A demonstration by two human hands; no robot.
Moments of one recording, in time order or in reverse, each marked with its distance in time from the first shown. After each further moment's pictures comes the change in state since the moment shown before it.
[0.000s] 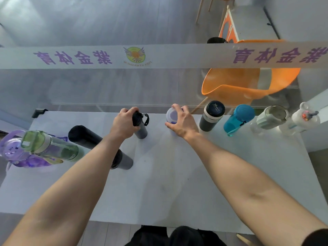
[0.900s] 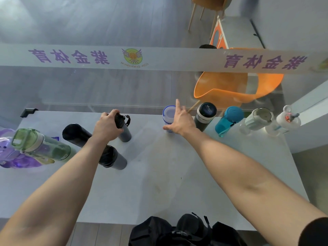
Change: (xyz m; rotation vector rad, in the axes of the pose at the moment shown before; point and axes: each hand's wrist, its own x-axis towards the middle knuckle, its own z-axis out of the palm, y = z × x) left_hand -0.017 -0.031 -0.013 -0.001 0.009 -0.163; right_hand -0.002 -0.008 -0.029 -0.261 -0.116 0.137
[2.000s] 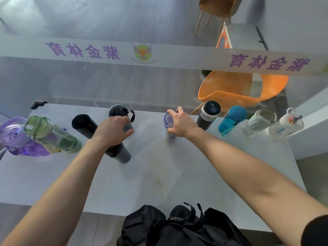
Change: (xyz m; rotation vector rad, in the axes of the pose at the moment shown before) left_hand -0.083 0.014 -0.037 0.230 -0.001 0.267; right_hand -0.031 -0.011 0.003 -0.117 -0.035 -0.294
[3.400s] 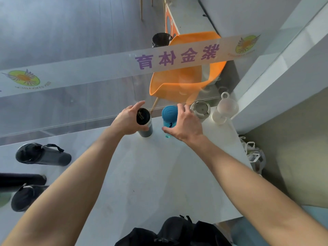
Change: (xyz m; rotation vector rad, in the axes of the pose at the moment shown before) left_hand 0.159 0.296 0.052 -0.251 -0.219 0.228; right_hand -0.085 0.225 -0.083 -0.007 0.322 0.431
